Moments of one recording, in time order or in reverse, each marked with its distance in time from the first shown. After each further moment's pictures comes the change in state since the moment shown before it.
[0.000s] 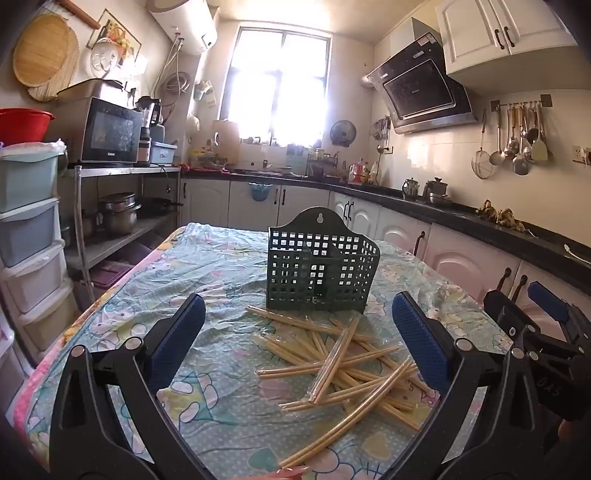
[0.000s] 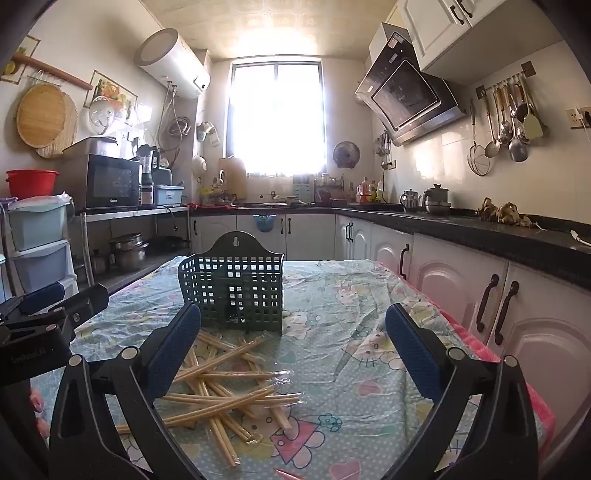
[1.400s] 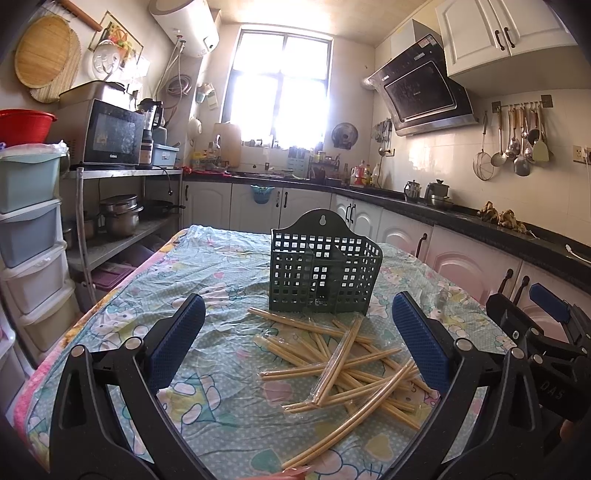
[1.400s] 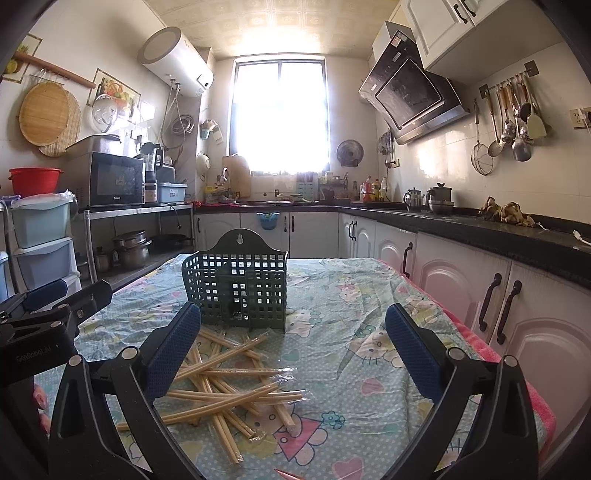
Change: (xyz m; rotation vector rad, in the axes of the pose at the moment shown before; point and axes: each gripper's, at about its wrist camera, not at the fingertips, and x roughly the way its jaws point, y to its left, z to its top) left arm -0.005 -0.002 0.006 0.010 -0.008 -0.001; right arm 0.004 -0.001 -0.004 -0.003 0.011 0.007
